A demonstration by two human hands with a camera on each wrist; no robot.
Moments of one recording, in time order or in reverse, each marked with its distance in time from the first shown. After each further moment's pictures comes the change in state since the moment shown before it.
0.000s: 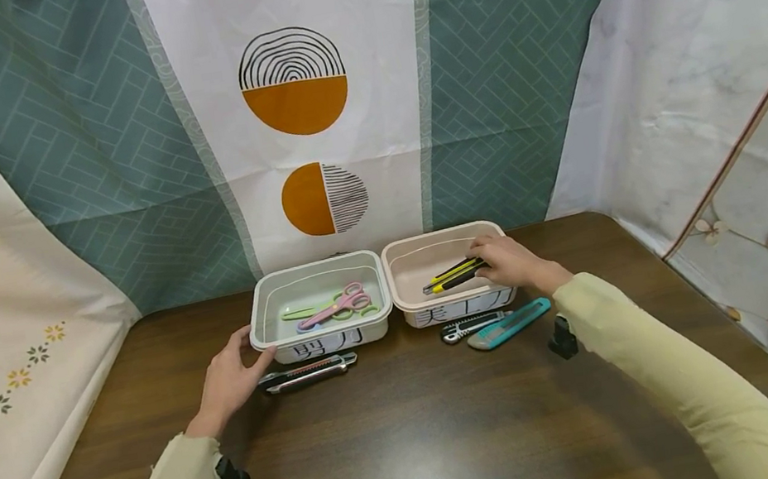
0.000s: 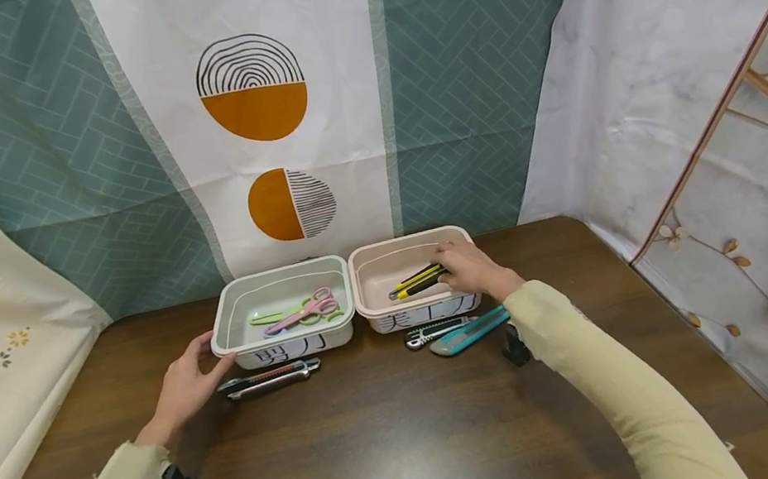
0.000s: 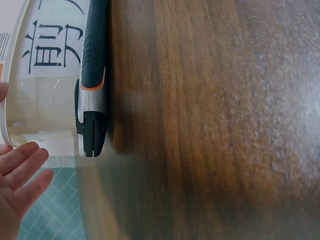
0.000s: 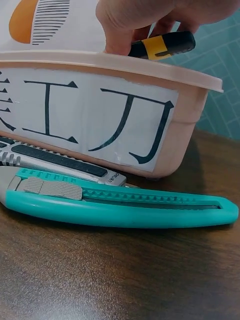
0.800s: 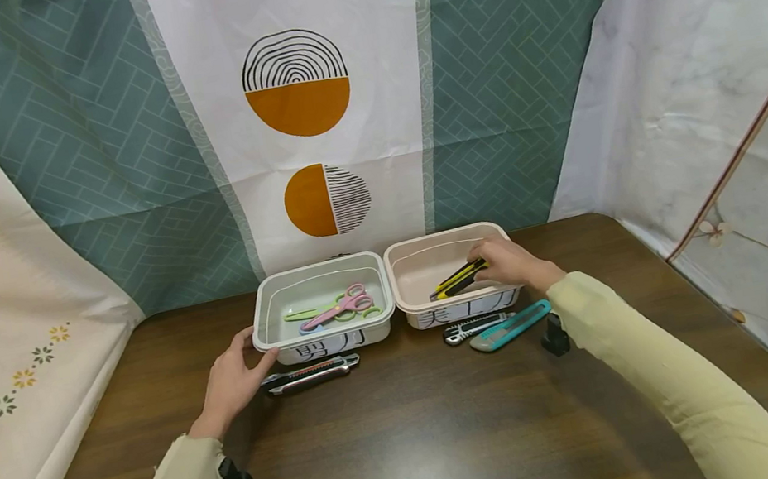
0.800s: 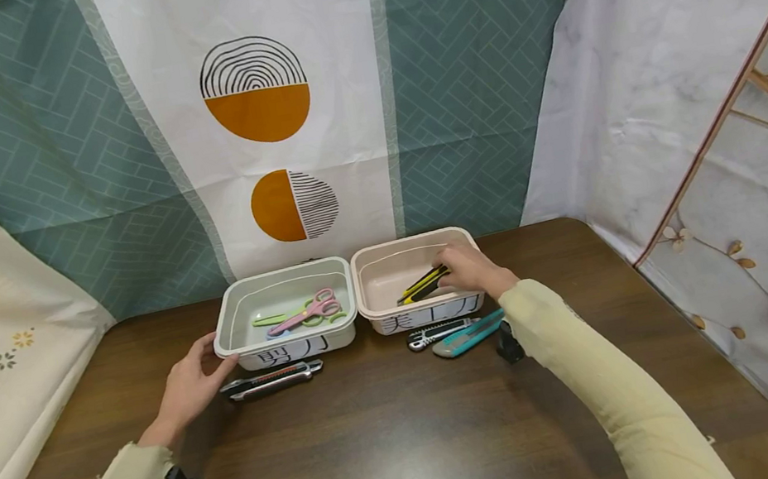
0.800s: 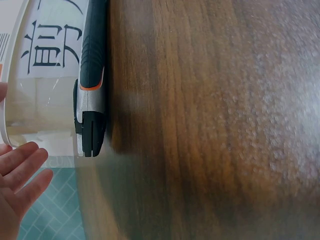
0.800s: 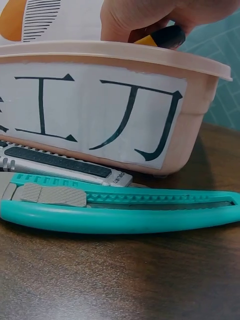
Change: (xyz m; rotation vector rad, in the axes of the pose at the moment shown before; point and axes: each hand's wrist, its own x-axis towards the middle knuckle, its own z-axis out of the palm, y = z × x) left_hand -0.001 0.002 0.000 -0.011 -0.003 -0.015; right_hand 0.010 0.007 0.009 0.086 -0.037 0.033
